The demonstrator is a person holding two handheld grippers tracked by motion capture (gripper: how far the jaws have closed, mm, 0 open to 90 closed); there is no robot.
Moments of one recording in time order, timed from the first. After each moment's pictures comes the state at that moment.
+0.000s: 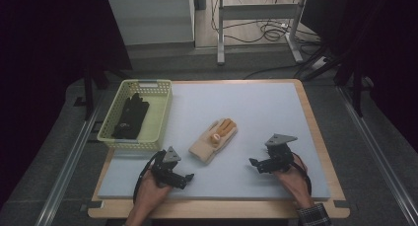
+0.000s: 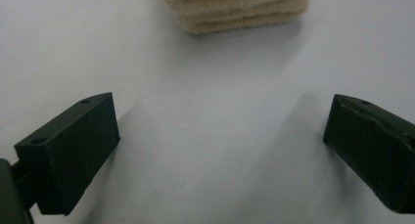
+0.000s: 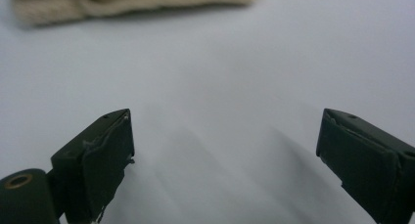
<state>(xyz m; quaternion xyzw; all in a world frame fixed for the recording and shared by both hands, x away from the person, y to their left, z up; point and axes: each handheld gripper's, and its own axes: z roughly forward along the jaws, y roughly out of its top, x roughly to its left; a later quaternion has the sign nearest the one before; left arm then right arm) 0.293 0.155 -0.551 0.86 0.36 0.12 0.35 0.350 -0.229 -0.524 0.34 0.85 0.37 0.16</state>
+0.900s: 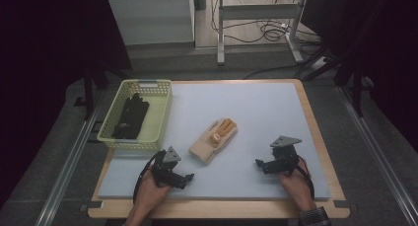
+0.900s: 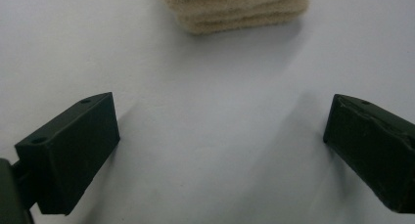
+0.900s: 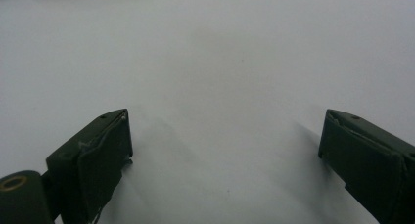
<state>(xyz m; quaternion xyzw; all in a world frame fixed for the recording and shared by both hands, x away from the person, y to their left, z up) 0.292 0.155 -0.551 0.85 0.36 0.12 0.35 0.350 -0.245 -0.533 0.36 0.85 0.34 0.18</state>
